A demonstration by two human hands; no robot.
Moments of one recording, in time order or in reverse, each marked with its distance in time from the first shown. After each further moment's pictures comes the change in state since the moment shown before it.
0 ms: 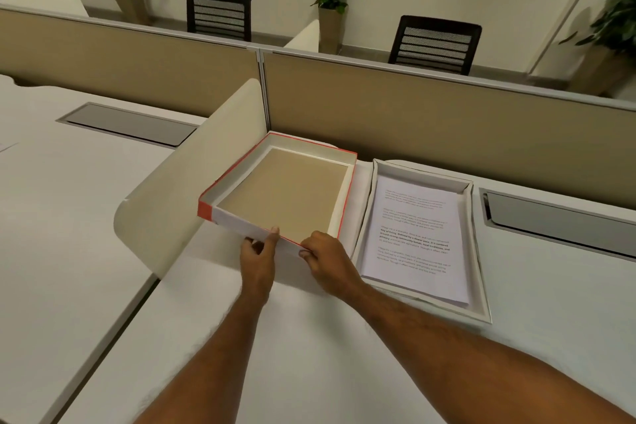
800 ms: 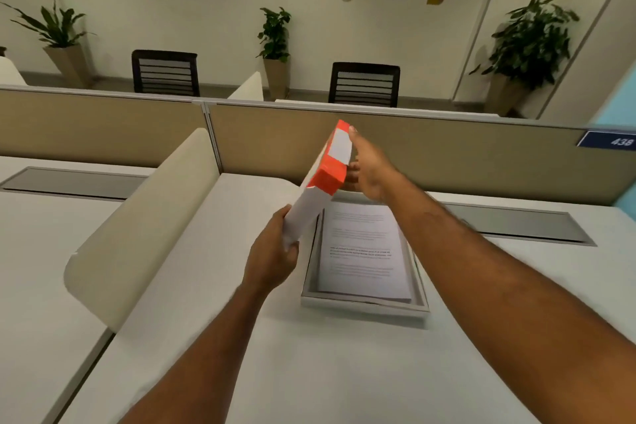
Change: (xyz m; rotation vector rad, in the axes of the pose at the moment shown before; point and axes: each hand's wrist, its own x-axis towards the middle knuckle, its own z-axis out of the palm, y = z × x) left_hand -0.062 0.079 0.082 0.729 -0.397 0.805; right_hand 0.029 -0.033 -0.261 0.987 0.311 0.624
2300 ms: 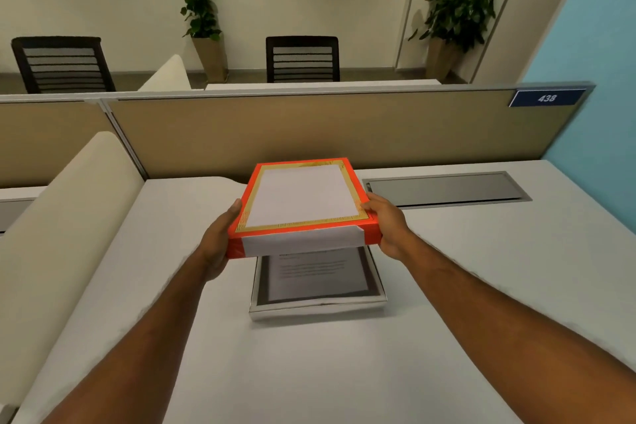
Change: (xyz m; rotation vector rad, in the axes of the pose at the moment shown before) left_hand 0.078 -0.009 0.039 -0.800 -0.418 -0.489; right_hand 0.009 0.126 -0.156 -0.001 0.304 0.073
